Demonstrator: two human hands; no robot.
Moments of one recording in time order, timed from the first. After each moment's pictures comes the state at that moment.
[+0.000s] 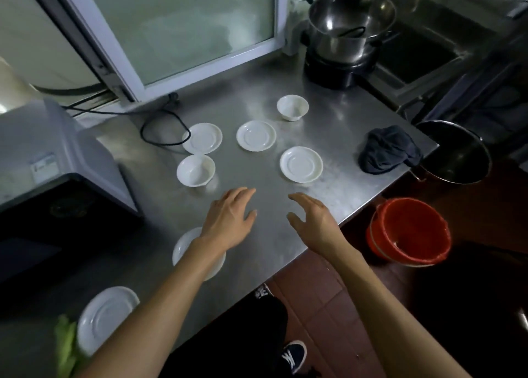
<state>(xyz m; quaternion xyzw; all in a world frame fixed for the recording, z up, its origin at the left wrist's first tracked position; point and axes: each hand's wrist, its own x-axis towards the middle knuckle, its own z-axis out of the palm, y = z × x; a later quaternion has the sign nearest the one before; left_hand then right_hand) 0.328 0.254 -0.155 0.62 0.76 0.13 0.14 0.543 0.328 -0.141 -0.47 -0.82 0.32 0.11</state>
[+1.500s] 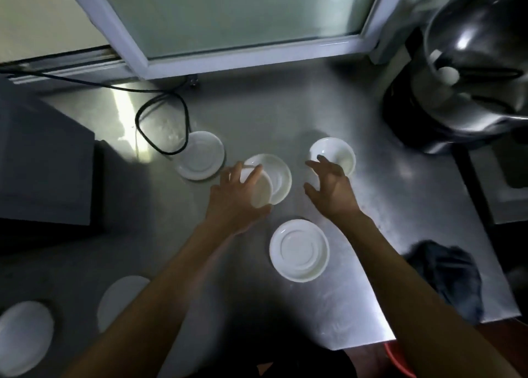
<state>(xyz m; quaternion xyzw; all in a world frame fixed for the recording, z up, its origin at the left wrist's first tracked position) 0.283 0.518 -0.188 0.42 0.89 0.04 0.16 0.426 0.703 -0.205 -0.33 -0.90 0.28 0.00</state>
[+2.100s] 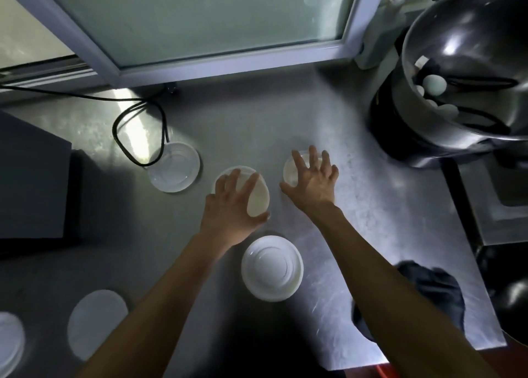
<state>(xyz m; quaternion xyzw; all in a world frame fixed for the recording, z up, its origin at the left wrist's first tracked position) 0.311 0.575 -0.190 0.38 0.91 0.02 0.17 0.395 0.759 -0.240 -0.36 -0.91 0.17 -0.09</state>
